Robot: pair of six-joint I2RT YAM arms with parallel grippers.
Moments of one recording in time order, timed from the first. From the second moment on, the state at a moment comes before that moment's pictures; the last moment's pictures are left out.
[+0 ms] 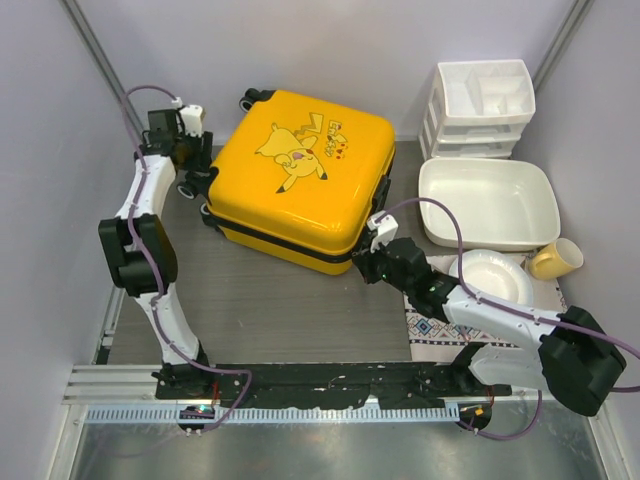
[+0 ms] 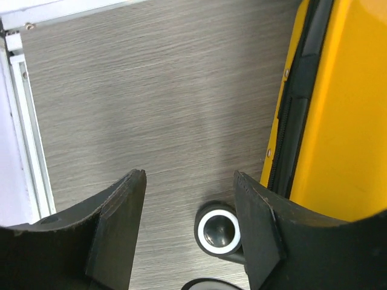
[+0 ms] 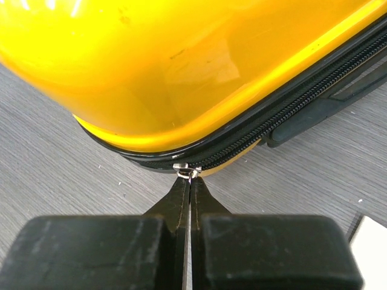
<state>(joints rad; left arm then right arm) 0.12 1.96 1.77 -0.48 0.20 0.20 0.75 1.15 0.53 0.21 0.10 0.23</state>
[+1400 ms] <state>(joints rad) -0.38 1.11 1.18 -0.66 0.57 0.49 0.39 1.58 0.84 0.32 -0.41 0.05</state>
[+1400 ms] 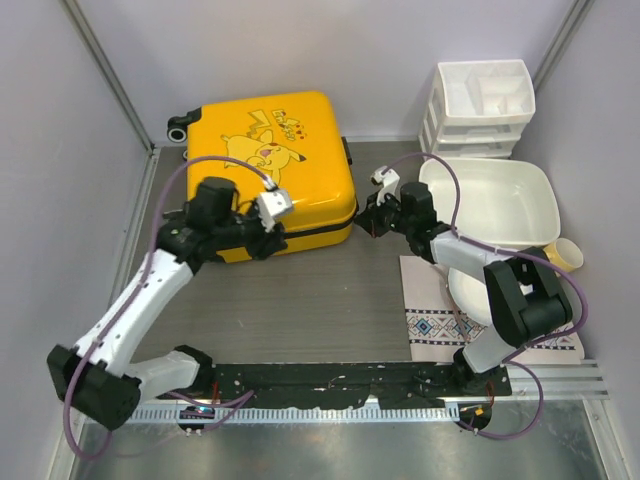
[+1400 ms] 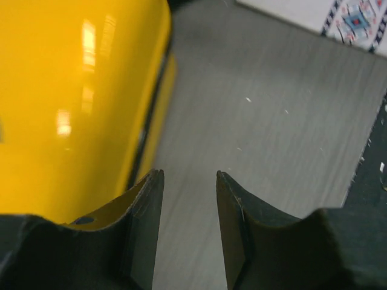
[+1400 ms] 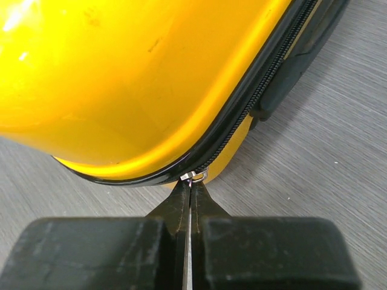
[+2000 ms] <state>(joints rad) -0.63 1.56 1.15 -0.28 0.28 0.11 0.49 1.50 0.74 0.41 -0.33 0.25</state>
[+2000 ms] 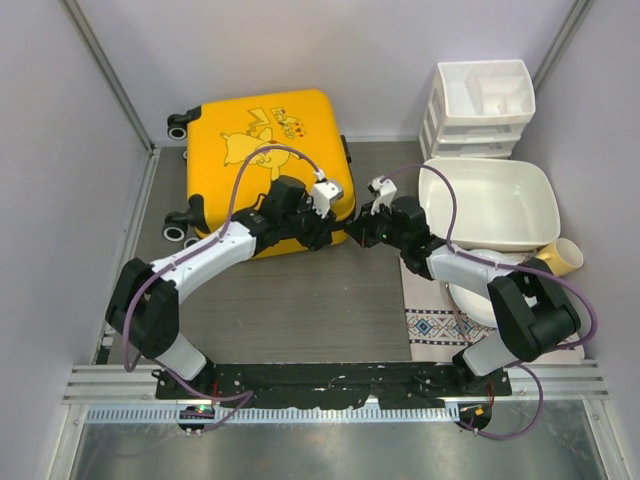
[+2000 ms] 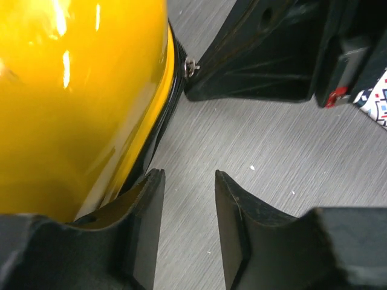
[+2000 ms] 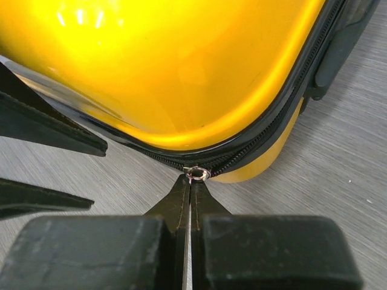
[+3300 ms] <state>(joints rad) 0.02 1.17 1.06 -0.52 0.16 0.30 0.48 1.62 0.93 0.21 -0.15 0.14</state>
